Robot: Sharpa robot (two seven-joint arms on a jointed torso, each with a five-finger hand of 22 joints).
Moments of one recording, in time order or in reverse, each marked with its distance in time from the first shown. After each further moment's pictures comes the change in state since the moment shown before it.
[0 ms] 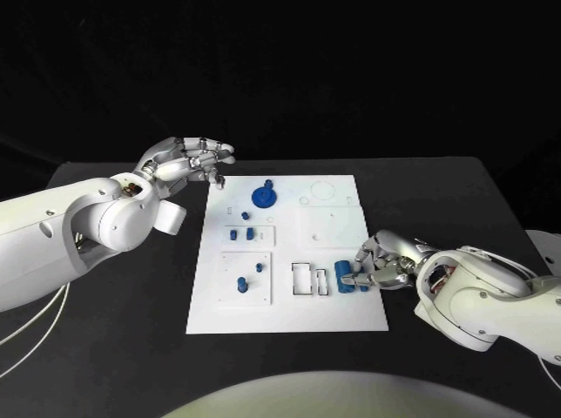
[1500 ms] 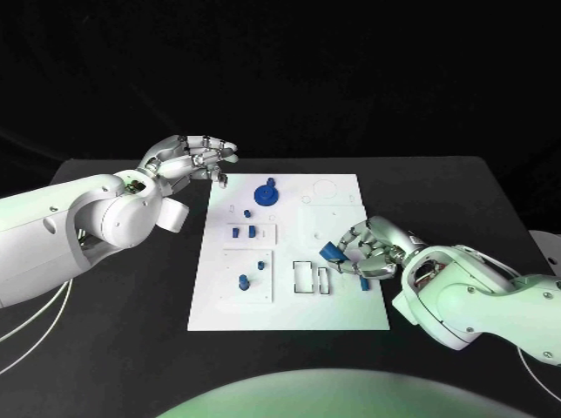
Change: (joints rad) left arm 0.000 -0.003 0.000 0.004 0.000 0.000 -0.011; left_hand 0.000 0.000 -0.003 0.003 0.000 -0.003 -0.003 0.004 0.001 -0.004 0.004 0.004 0.000 -0.004 0.004 0.000 -0.002 0.000 0.000 0.000 -0.004 -0.001; right arm 0.017 0.071 0.003 0.031 0.125 -0.205 0.024; right_hand 0.109 -0.018 0.216 -0.012 0.168 0.010 0.001 -0.004 0.017 -0.002 -0.028 0.004 0.000 -0.004 -0.025 0.000 0.000 0.000 0.007 -0.022 0.015 0.006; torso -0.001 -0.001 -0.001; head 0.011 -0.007
